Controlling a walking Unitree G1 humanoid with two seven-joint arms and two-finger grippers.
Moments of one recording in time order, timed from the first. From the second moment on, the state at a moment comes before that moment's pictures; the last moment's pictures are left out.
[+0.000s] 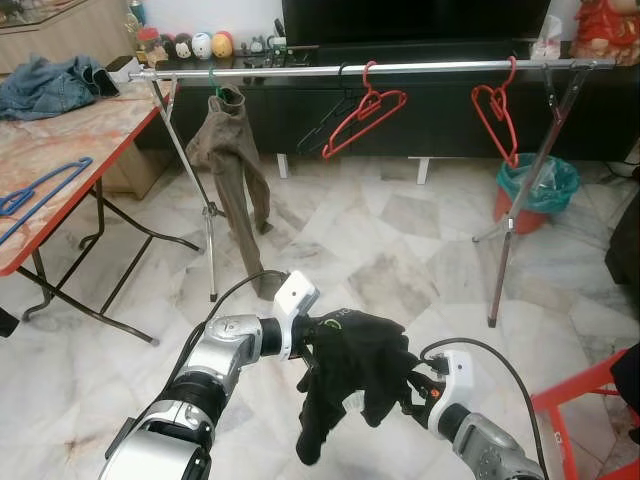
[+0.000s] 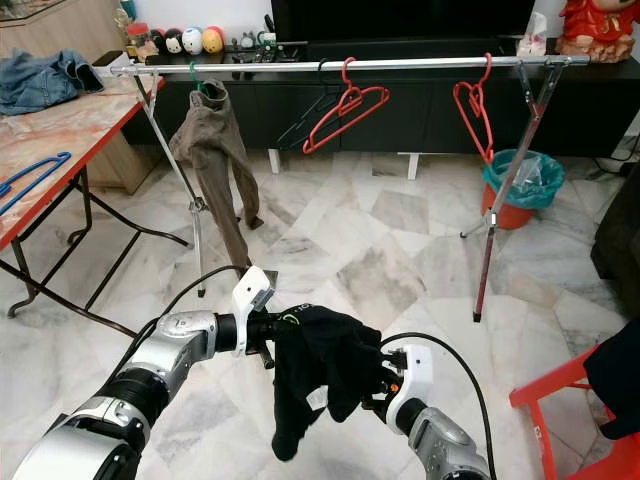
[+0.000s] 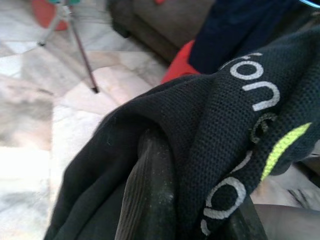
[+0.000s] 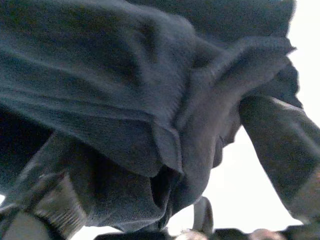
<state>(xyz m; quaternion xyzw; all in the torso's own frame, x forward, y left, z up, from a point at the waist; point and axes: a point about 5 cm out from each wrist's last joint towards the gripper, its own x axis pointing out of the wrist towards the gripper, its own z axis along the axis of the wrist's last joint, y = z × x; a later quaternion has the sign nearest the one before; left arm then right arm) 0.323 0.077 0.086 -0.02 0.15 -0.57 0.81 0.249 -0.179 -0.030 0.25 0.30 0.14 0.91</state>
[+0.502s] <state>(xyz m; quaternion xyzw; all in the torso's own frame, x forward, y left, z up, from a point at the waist) 0.309 0.079 0.101 -0.05 0.15 -0.63 0.76 0.248 -0.199 -0.039 0.19 0.33 -0.02 0.92</state>
